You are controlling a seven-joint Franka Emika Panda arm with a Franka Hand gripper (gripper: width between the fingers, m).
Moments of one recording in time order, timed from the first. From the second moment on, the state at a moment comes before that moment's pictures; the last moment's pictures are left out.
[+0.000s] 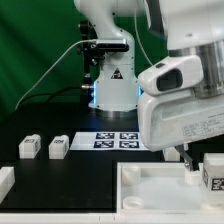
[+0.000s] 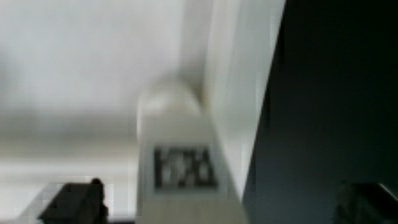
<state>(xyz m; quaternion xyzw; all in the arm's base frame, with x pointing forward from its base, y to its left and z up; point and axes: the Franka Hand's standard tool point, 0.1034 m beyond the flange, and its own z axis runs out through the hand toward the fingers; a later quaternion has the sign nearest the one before) 0.618 0.125 0.088 -0.99 -0.06 0.03 0.11</state>
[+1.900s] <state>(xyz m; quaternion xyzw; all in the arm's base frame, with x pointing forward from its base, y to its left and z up) 0.624 0.114 0.078 -0.88 0.46 0.02 0.15</state>
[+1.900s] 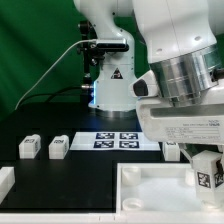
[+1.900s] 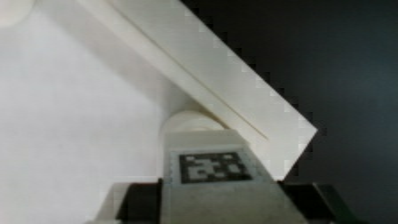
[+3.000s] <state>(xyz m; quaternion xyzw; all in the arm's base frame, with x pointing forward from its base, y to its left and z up) 0.619 0.128 0.075 -0.91 0.40 0.02 0.14</state>
